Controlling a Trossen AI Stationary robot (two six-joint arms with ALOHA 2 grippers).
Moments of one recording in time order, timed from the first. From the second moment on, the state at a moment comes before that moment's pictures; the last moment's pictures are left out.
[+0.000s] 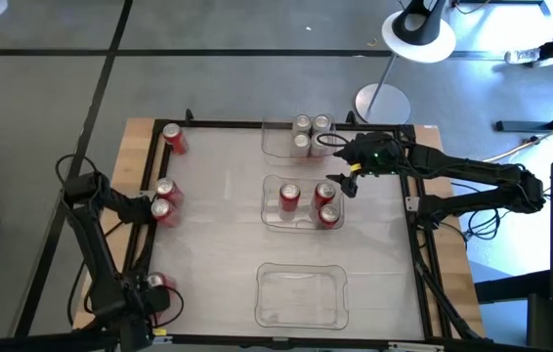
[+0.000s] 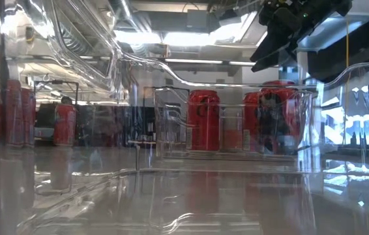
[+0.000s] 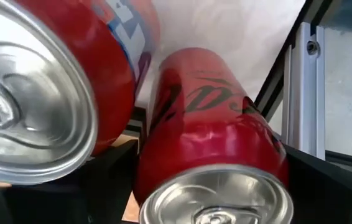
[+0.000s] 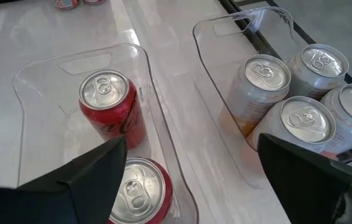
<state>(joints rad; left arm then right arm) -1.18 1.67 1.25 -1.10 0.18 -1.45 -0.29 1.07 0.89 -0.46 0.02 0.00</state>
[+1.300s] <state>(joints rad) -0.64 1.67 1.55 -1.23 0.21 -1.01 -0.29 1.07 0.89 -0.47 0.01 -0.03</state>
